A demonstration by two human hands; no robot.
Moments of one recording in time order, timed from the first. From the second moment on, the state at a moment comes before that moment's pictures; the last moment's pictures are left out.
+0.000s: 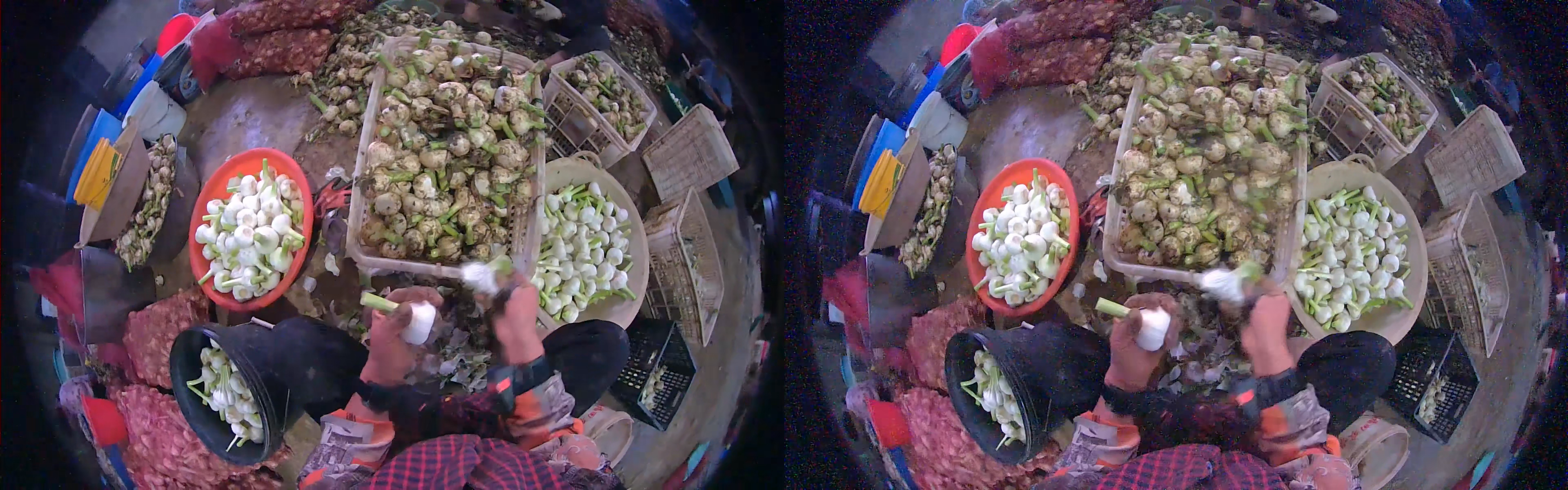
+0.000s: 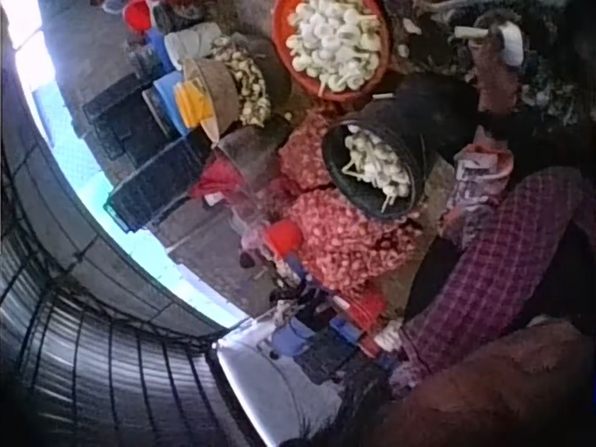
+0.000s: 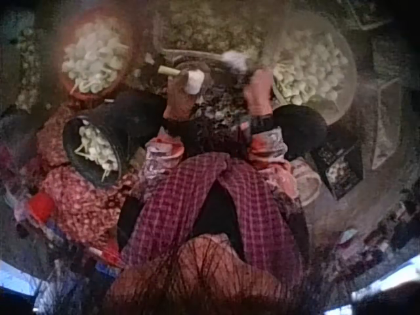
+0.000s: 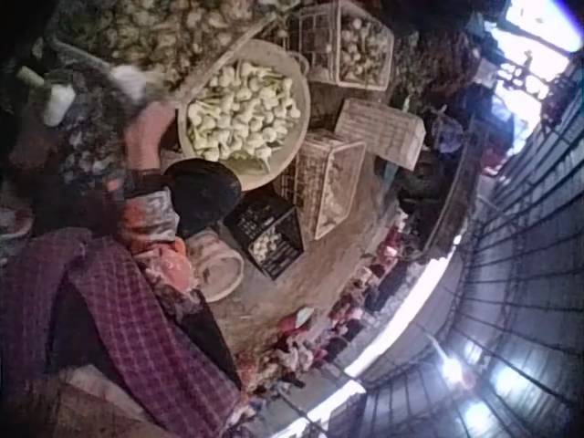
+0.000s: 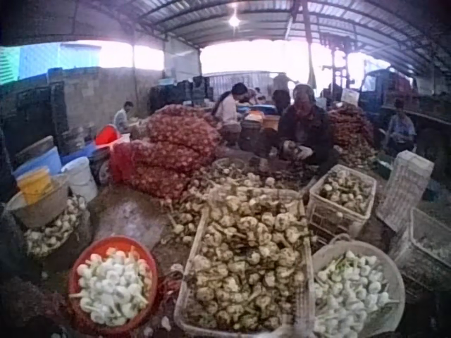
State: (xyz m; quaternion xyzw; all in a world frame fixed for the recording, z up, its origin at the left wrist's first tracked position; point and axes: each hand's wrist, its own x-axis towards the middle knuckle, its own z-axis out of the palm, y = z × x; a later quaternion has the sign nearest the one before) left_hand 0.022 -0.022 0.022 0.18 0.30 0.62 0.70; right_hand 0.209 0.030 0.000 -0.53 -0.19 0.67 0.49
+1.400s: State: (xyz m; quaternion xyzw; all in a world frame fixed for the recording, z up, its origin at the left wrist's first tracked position) left_hand 0.007 -0.006 0.008 -0.08 0.28 0.61 0.74; right_hand 0.229 -0.019 -0.053 -0.52 -0.69 0.50 -0.07
